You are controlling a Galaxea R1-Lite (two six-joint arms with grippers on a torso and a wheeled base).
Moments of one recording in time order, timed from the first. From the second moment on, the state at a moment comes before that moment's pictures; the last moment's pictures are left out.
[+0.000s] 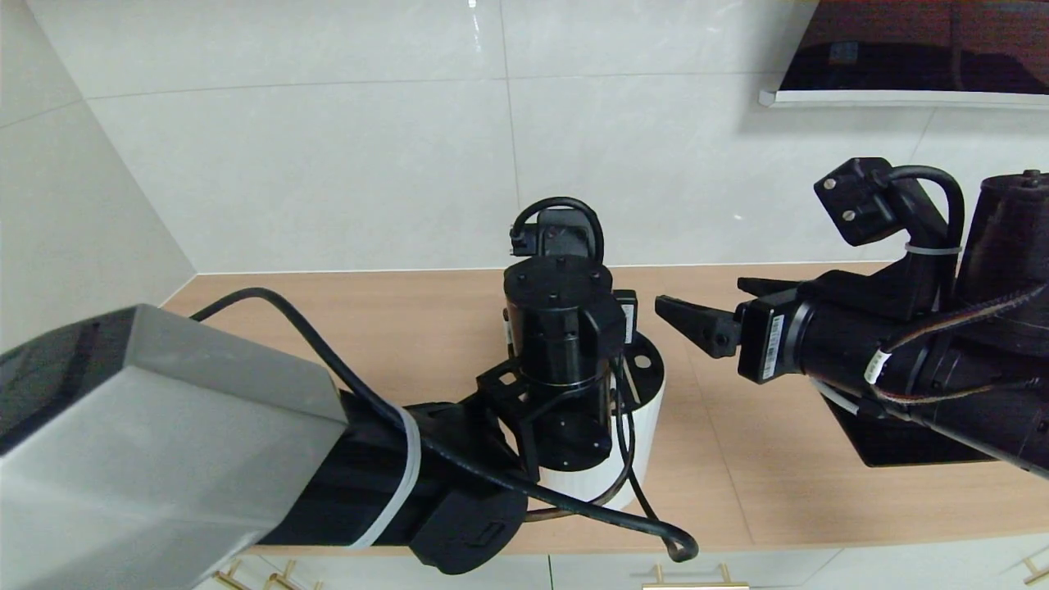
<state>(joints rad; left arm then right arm) -0.91 2.09 -1.18 -0.99 0.82 -0.01 0.73 1.49 -0.84 -0.54 -0.20 0.12</state>
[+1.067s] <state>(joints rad) -0.92 2.14 -1.16 -1.04 0.82 -0.02 0.73 1.49 -0.84 -0.54 -0.20 0.12</state>
